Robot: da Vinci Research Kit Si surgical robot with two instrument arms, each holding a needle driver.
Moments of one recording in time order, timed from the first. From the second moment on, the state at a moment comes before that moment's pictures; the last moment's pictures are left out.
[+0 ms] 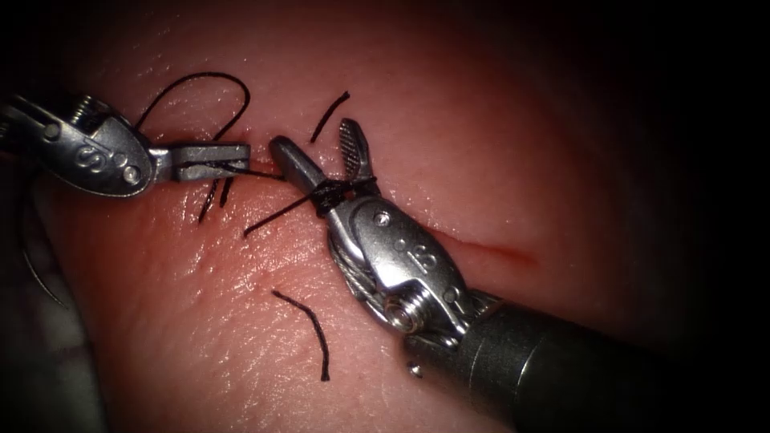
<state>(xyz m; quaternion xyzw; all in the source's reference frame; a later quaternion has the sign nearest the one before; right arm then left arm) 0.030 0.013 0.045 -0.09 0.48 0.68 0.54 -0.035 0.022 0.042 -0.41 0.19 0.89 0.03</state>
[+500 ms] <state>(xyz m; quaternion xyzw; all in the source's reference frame) 0.030 0.016 0.048 -0.07 0.48 0.69 0.54 -0.036 0.022 0.042 -0.41 0.19 0.89 0.03</state>
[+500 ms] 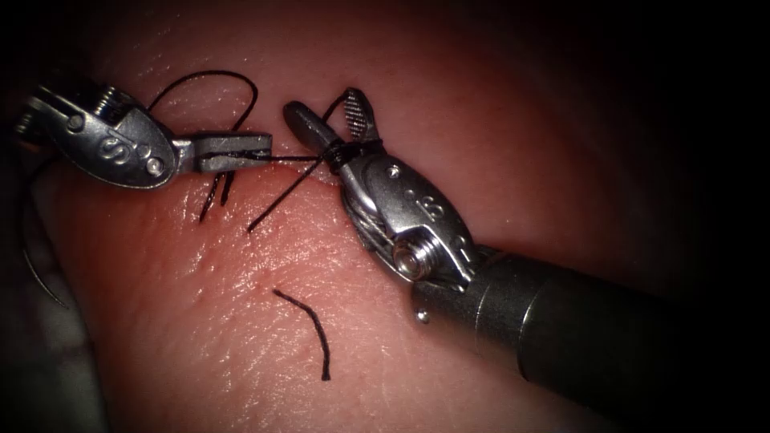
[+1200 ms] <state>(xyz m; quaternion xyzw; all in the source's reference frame) 0.031 0.016 0.048 0.00 0.51 0.66 0.56 -0.036 0.023 0.043 -0.41 0.19 0.89 0.03</state>
